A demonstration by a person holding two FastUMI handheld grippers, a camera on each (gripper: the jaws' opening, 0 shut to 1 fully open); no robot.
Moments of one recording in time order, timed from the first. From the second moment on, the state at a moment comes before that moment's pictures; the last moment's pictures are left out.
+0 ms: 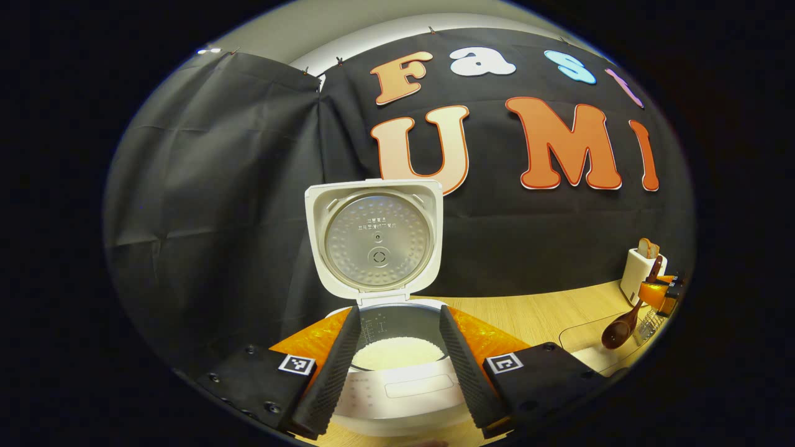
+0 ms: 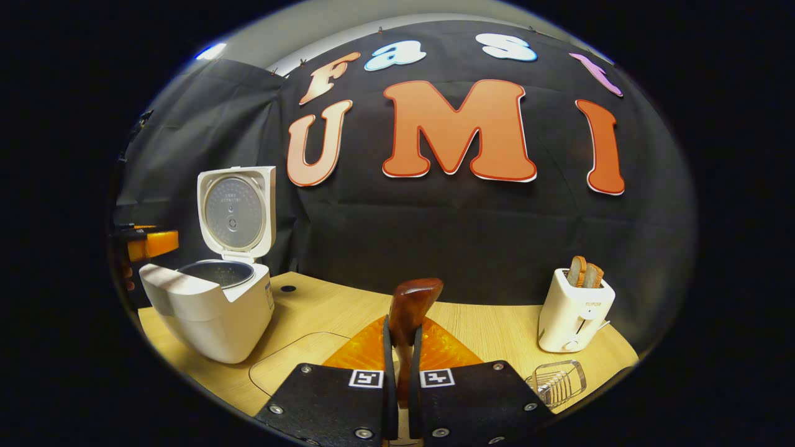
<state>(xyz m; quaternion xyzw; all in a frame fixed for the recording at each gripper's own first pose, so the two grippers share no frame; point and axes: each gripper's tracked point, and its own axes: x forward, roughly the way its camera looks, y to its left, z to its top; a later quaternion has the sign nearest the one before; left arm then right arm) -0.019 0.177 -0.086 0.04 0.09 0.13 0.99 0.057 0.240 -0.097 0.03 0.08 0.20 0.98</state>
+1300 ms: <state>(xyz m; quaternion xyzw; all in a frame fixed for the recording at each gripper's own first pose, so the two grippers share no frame) -0.038 0.205 -0.107 0.00 0.09 0.15 0.98 0.068 0.310 -0.130 0.05 0.12 0.27 0.95</state>
